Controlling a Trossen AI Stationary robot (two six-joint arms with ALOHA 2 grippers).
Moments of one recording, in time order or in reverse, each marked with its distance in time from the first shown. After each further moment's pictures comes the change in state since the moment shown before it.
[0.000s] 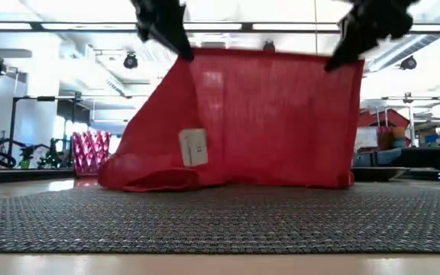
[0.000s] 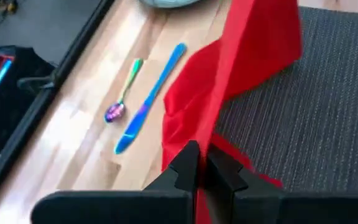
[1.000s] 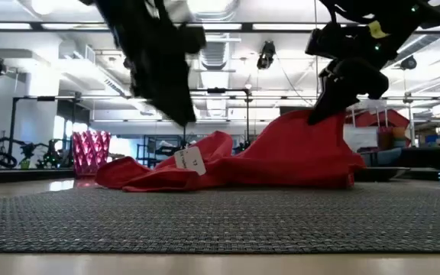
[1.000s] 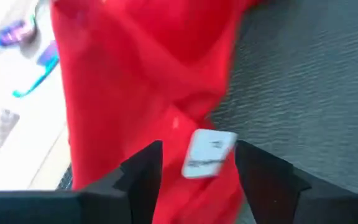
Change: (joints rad) left arm -0.011 0.209 -0.144 0.176 0.127 -0.198; right arm -0.086 0.179 -0.116 0.281 -0.115 -0.011
